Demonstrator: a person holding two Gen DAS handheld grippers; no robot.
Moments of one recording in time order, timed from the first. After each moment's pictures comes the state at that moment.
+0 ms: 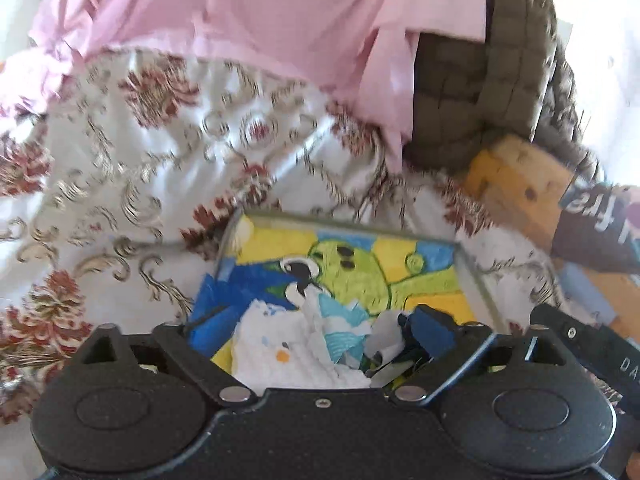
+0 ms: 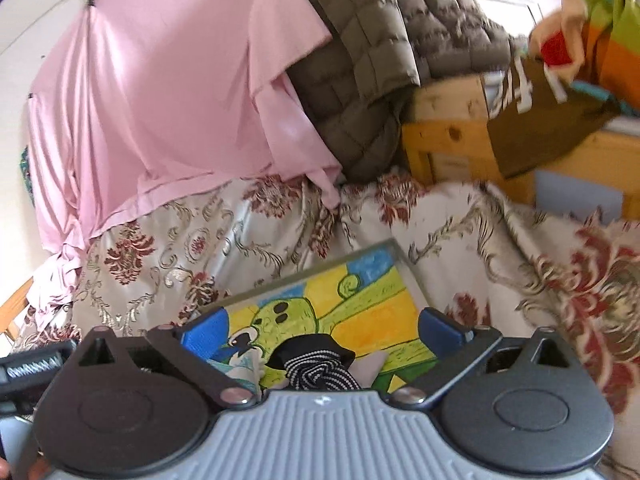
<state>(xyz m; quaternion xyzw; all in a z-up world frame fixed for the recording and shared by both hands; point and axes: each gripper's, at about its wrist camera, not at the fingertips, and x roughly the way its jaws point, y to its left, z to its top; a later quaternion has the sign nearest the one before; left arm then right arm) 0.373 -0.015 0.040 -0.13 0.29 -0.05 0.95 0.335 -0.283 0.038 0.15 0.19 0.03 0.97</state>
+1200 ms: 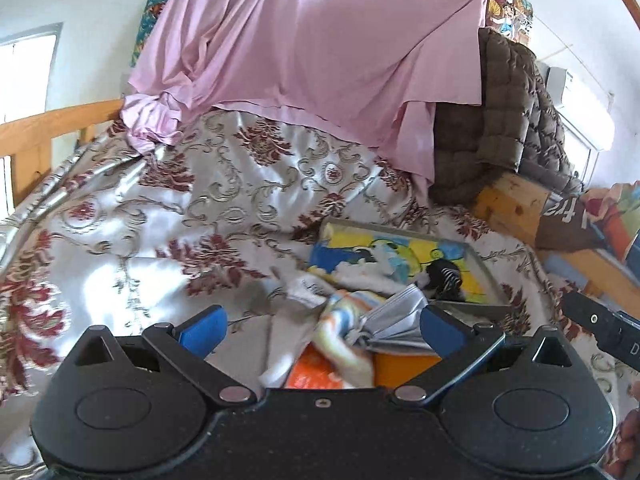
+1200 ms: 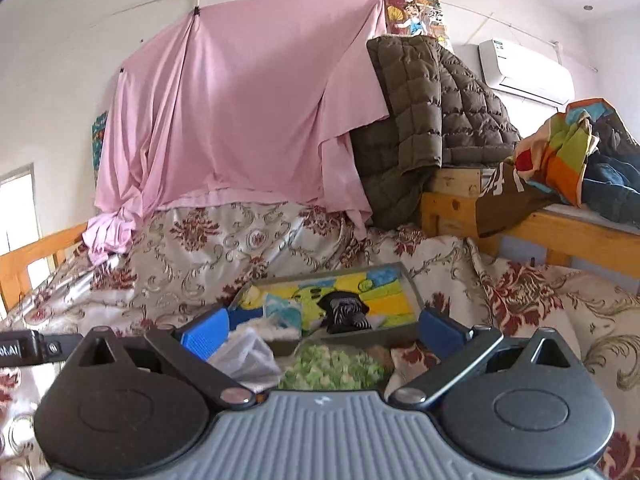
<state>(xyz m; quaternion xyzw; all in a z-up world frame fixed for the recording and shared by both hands) 0.096 0.038 0.038 -0.12 0.20 0.02 0.97 0.107 -0.218 0.040 0.04 0.12 0.04 0.99</state>
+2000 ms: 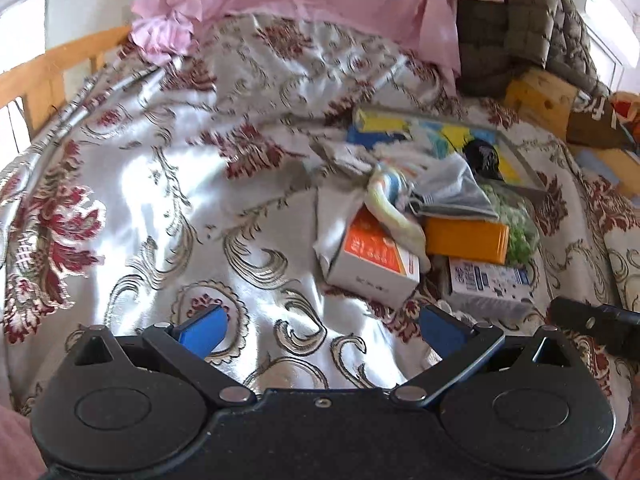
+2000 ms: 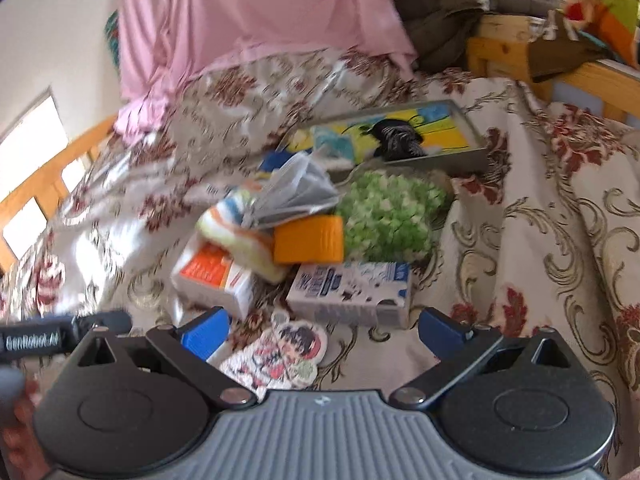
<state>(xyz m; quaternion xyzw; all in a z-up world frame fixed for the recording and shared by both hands) 0.085 0.052 -0.006 -0.08 0.36 0.03 0.93 0.112 -0.193 -0.011 0.05 0.34 0.13 0.93</state>
